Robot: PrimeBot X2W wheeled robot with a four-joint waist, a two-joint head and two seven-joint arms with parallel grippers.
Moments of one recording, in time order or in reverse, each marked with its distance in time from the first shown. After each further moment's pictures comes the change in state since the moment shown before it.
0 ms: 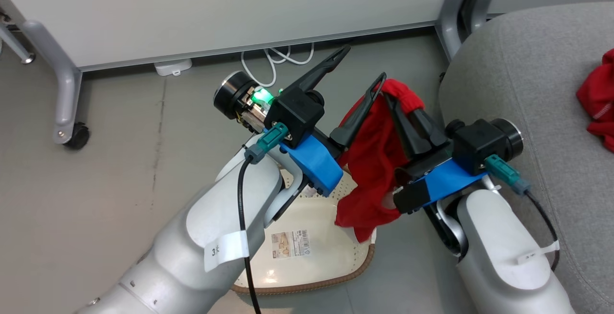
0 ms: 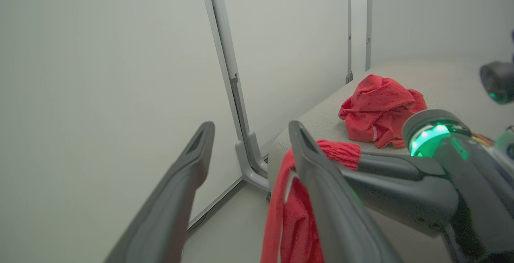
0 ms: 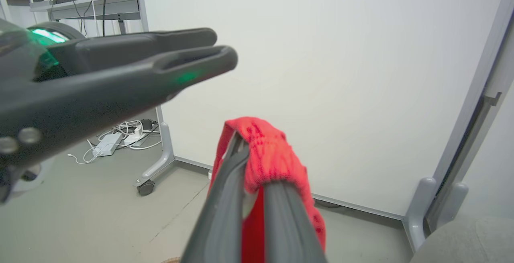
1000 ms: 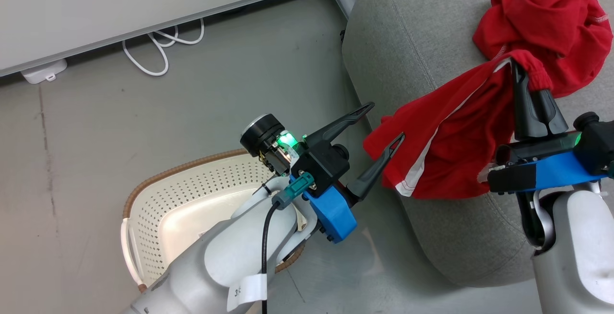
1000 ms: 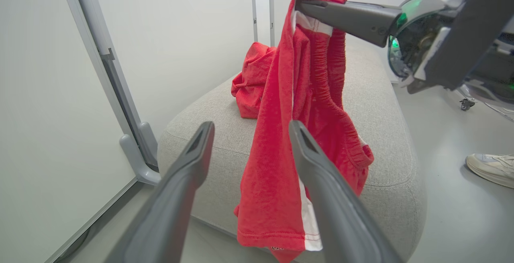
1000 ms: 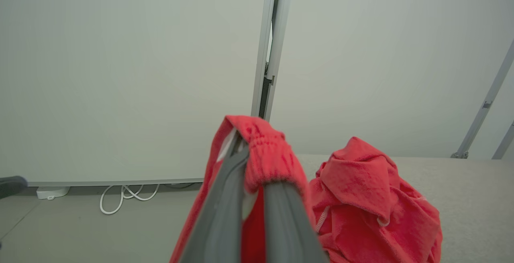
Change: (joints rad) left arm 0.087 0.013 -0.118 -0.040 0.029 -0.009 0.000; right arm 0.096 -0.068 -0.333 -0.185 -0.052 0.000 0.000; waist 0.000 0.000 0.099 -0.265
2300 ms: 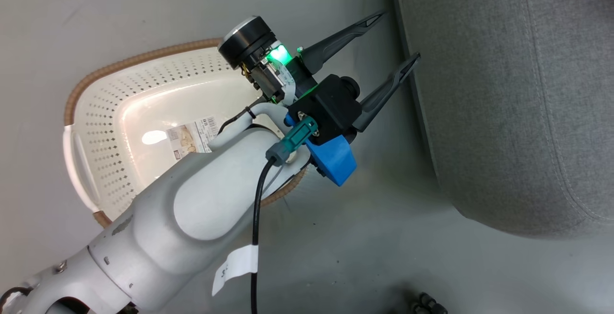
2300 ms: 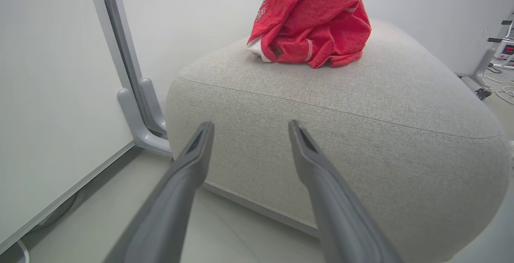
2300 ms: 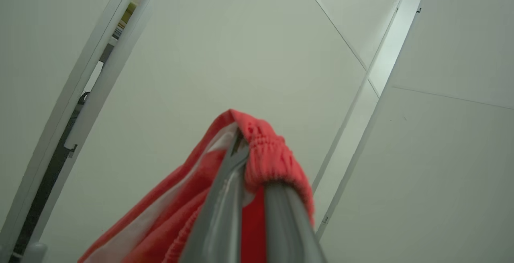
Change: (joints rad) left arm -0.226 0.092 -0.005 -0.145 0.090 0.017 0.064; right arm -0.746 -0.549 -0.421 0.205 -0.035 0.000 0.000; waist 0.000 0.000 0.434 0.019
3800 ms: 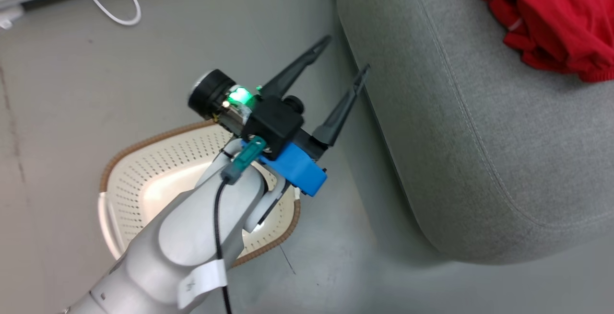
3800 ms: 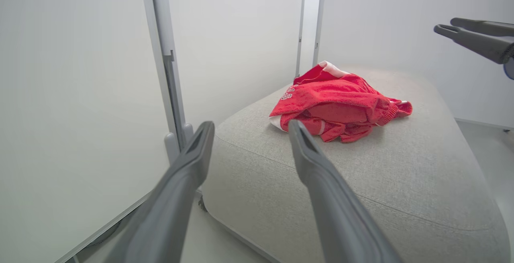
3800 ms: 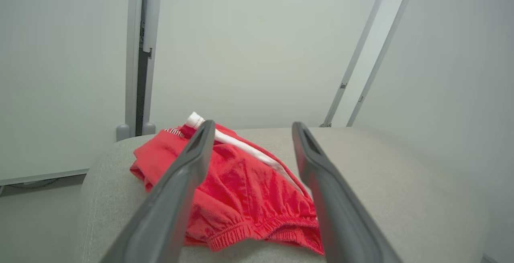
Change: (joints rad) left arm 0.171 -0.002 0.096 0.012 -0.097 0.089 -0.063; right arm 0.757 0.470 -0.006 -0.217 -0.006 0.000 0.000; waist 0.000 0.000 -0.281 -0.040
